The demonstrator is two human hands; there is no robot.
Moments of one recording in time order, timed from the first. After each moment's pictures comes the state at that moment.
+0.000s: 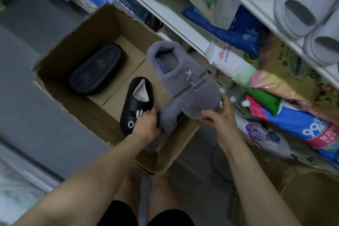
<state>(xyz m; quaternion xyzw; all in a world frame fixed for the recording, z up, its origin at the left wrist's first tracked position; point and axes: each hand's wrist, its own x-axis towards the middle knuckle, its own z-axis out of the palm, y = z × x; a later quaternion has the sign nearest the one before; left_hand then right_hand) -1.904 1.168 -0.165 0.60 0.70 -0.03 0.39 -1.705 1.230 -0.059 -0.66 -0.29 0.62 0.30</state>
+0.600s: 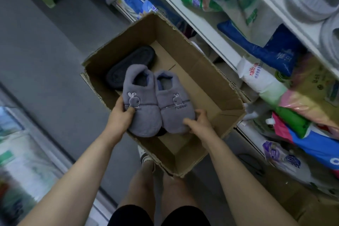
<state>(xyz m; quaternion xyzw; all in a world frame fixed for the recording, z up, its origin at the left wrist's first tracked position) -2.037 1.138 -0.101 0.14 0.78 0.34 0.50 -1.800 1.216 -0.136 -0.69 -0.35 0.63 0.03</state>
